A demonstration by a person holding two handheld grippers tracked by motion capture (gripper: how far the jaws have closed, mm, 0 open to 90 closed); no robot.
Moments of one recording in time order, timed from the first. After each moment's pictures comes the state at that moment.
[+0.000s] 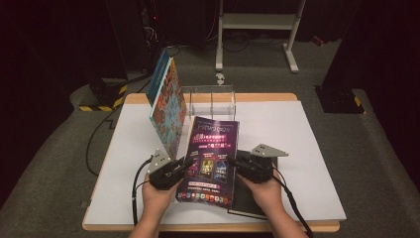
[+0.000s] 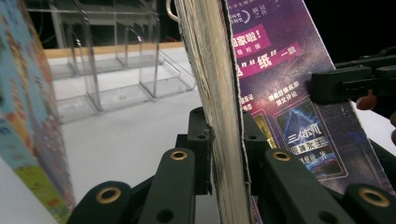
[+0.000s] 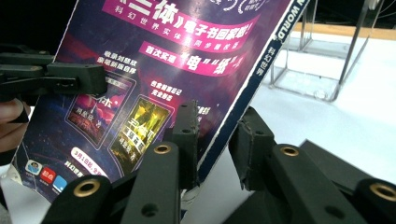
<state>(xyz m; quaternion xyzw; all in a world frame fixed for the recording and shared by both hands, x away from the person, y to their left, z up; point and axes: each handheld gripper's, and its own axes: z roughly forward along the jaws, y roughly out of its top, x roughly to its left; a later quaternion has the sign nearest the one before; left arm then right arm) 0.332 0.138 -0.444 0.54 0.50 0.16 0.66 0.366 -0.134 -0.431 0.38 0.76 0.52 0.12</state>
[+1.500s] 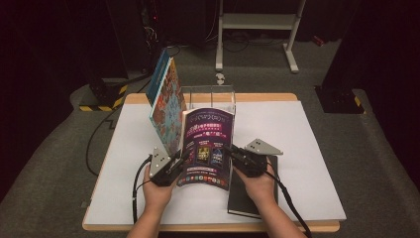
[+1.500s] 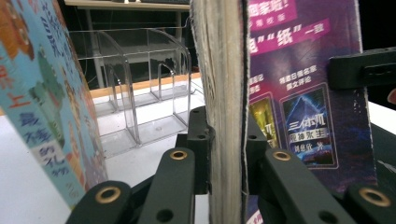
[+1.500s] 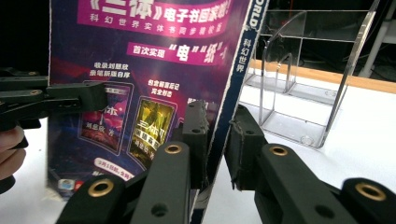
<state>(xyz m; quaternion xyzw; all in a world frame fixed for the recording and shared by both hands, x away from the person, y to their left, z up) 0.338 0.140 -0.452 0.52 0.47 0.25 0.67 0.374 -0.119 -0.427 0.36 0.73 0.55 0.18</state>
